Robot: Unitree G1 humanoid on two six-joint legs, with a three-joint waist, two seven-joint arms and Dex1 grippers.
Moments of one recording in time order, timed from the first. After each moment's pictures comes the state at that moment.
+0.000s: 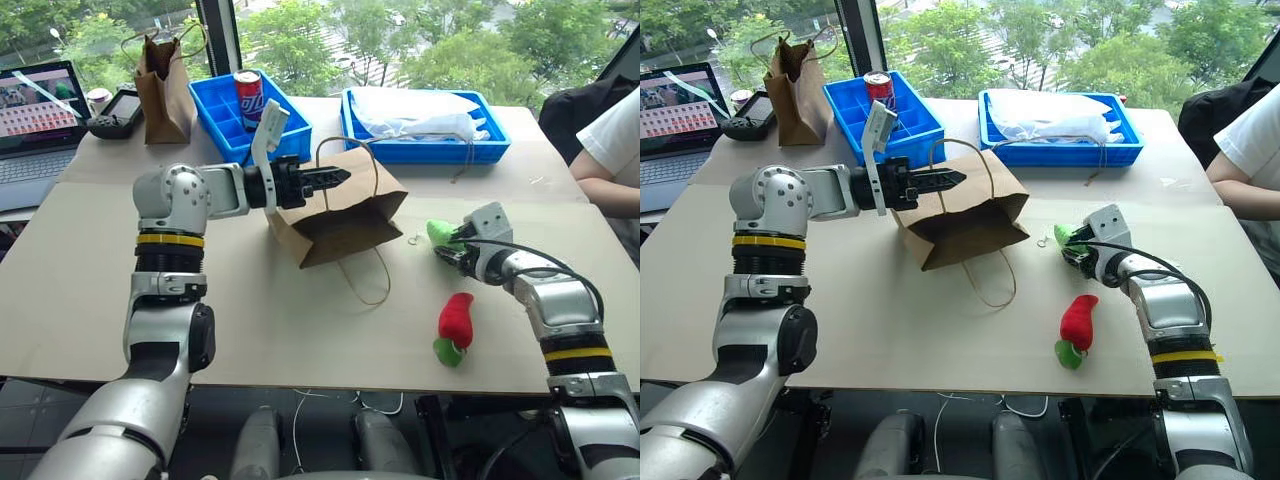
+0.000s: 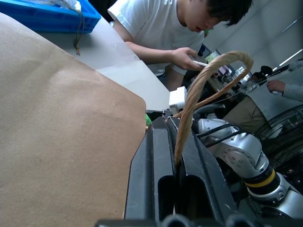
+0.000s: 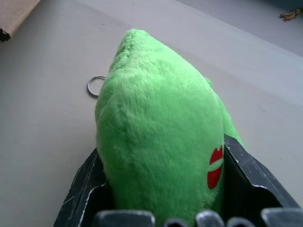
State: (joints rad) left arm -1.09 0.30 0.18 0.40 -0.63 1.21 -0.78; right arm -0.46 -0.68 0.01 0.11 0.18 0.59 0.57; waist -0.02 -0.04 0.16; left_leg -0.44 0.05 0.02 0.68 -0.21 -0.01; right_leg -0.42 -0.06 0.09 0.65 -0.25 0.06
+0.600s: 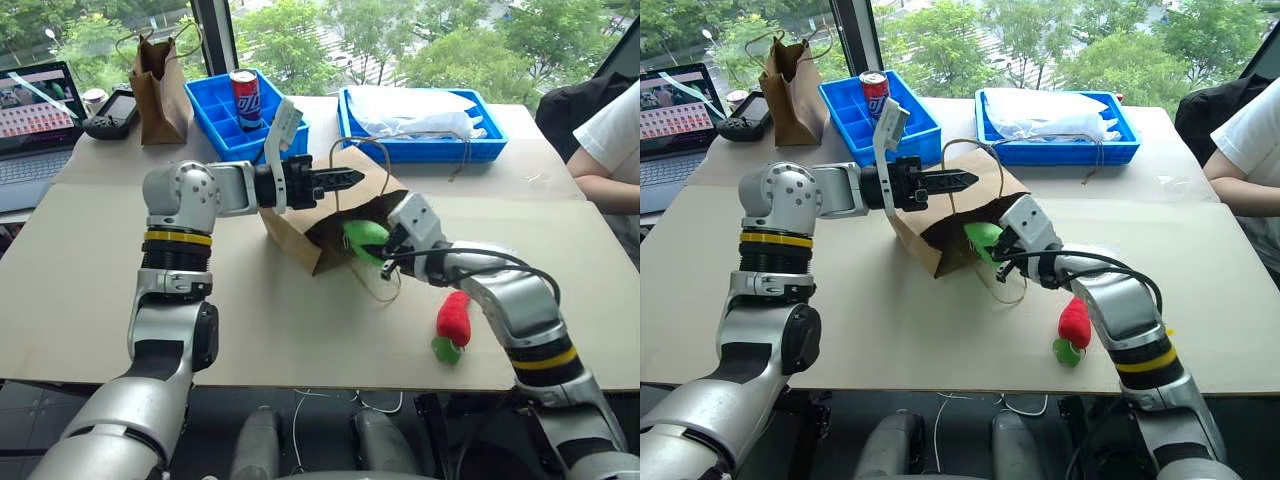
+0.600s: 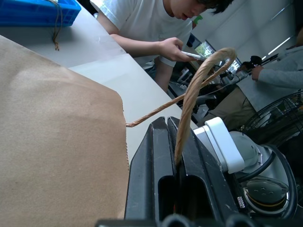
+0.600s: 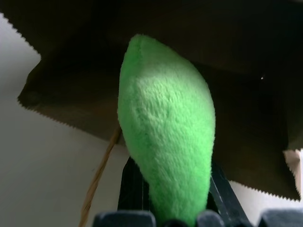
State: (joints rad) left arm -1.10 0.29 0.14 0.38 -0.67 1.22 -0.80; right arm -0.61 -0.50 0.23 -0.12 0.20 0.68 0.62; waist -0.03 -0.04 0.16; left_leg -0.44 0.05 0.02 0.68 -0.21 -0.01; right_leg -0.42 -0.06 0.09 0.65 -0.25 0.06
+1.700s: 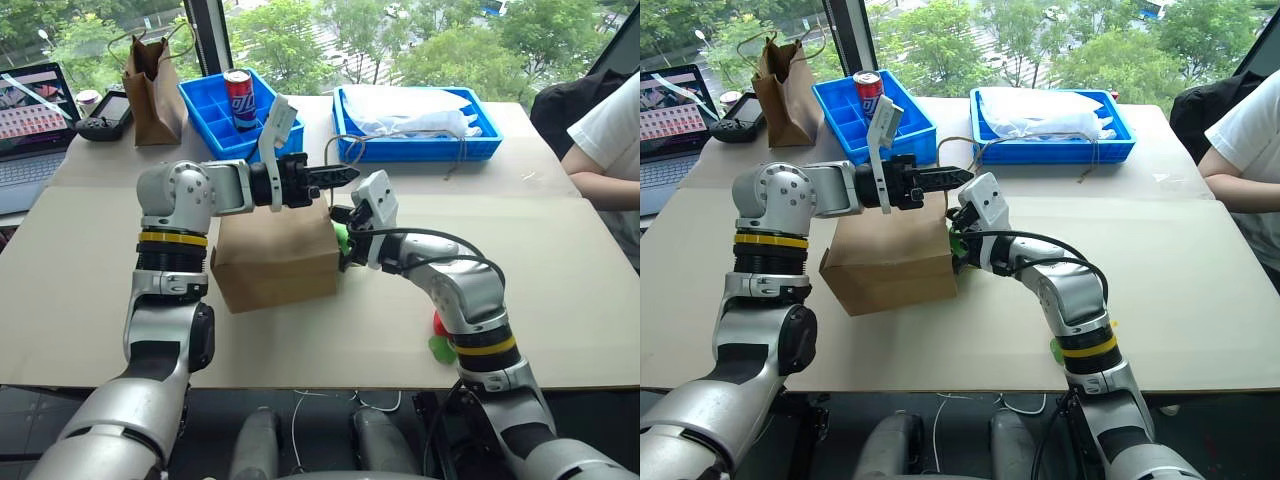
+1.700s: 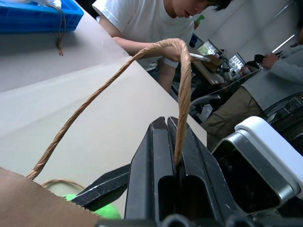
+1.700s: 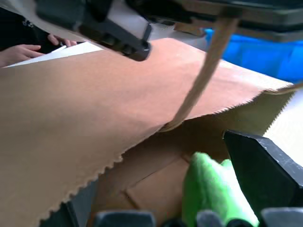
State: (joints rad) left arm -1.09 0.30 0.13 0.37 -0.67 1.18 -0.79; right arm -0.62 -0.25 0.14 -0.18 0.36 0.76 0.64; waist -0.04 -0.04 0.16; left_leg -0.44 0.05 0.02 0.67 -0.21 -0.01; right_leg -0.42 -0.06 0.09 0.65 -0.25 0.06
